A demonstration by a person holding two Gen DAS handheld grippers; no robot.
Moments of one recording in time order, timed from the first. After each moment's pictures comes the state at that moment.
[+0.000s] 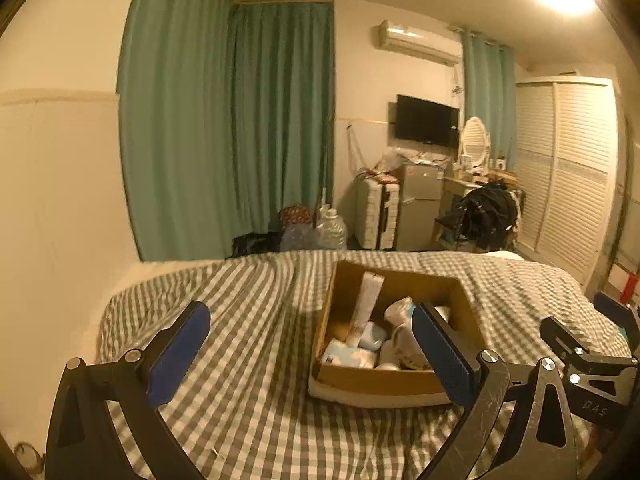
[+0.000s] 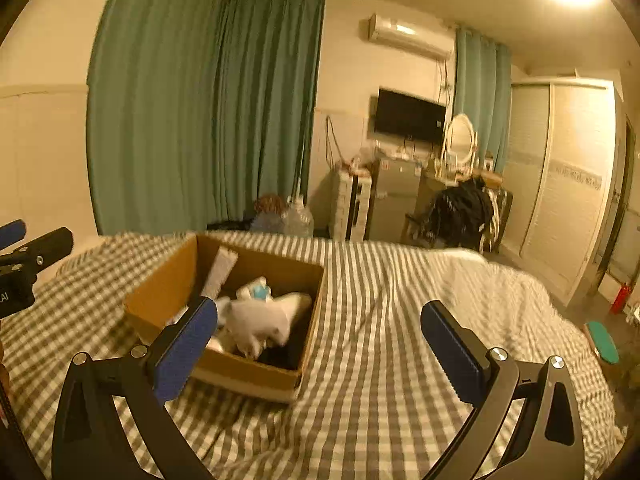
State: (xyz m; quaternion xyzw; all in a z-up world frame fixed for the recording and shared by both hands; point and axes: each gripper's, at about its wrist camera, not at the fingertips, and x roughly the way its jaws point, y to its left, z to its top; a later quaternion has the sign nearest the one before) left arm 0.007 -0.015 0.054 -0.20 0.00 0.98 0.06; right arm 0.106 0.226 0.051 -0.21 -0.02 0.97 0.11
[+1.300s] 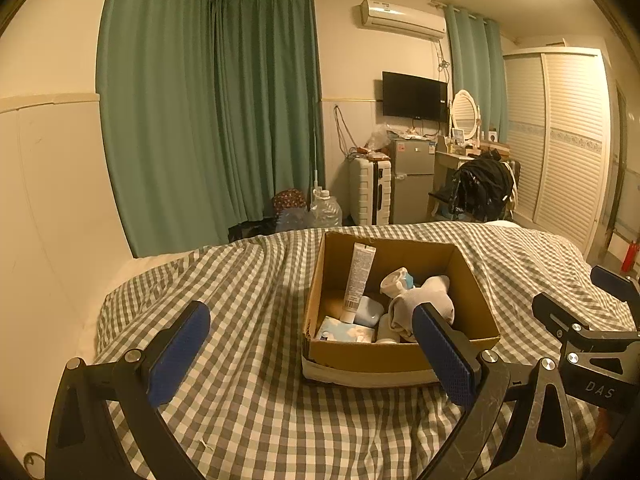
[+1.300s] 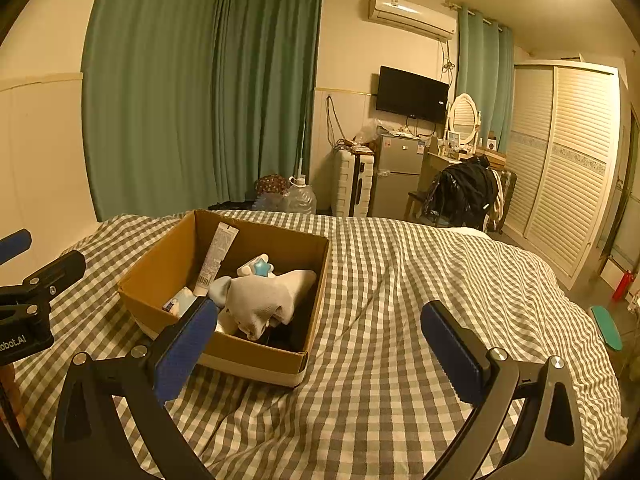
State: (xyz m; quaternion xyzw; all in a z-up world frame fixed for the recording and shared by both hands) left arm 0.001 0.001 0.031 -0.22 0.04 0.97 0.07; right arm 0.101 0.226 0.038 -0.24 -0.02 0.97 0.11
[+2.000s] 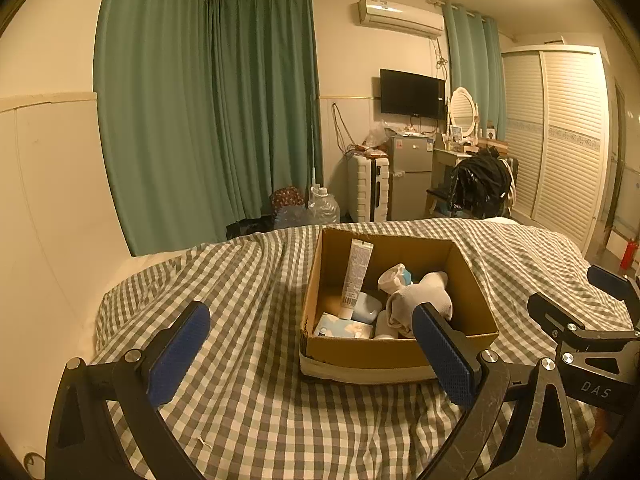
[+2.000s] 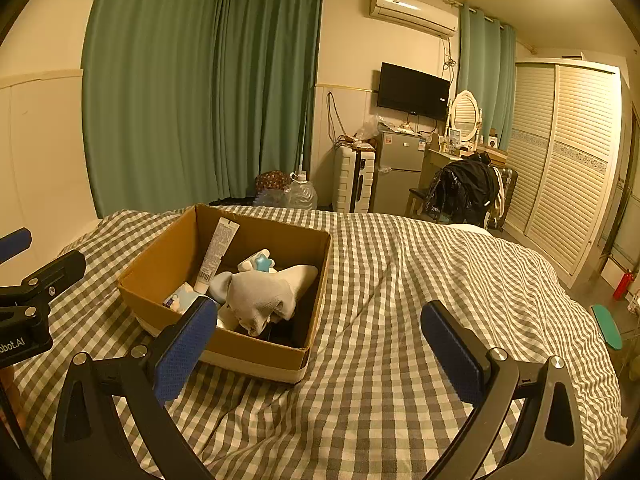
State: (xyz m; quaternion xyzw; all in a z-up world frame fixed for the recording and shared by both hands) left arm 0.002 0.001 0.029 -0.22 0.05 0.97 0.08; right arm 0.099 0.224 0.036 -0.24 -0.02 0.96 0.11
